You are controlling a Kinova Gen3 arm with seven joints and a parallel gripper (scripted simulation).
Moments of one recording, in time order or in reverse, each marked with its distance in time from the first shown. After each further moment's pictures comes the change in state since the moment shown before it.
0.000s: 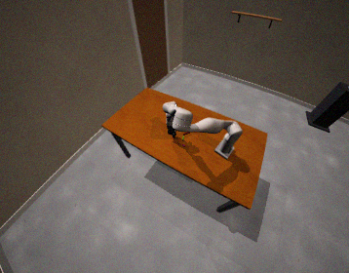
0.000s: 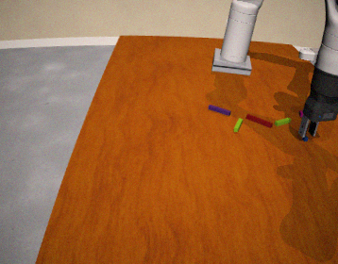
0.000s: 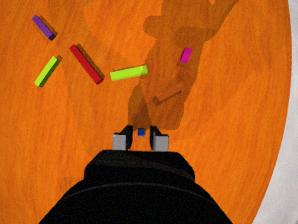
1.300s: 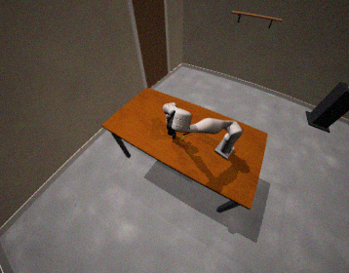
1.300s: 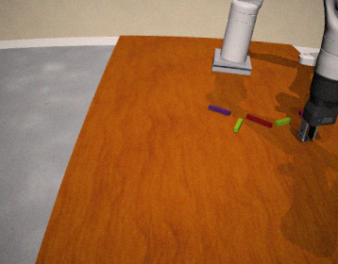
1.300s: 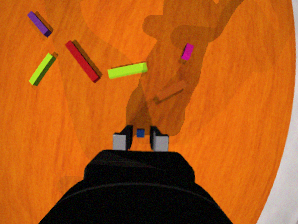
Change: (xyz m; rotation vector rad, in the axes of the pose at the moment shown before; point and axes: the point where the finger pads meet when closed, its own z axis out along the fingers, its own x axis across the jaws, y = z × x) arm 0.001 0.001 0.011 -0.002 0.002 -0.001
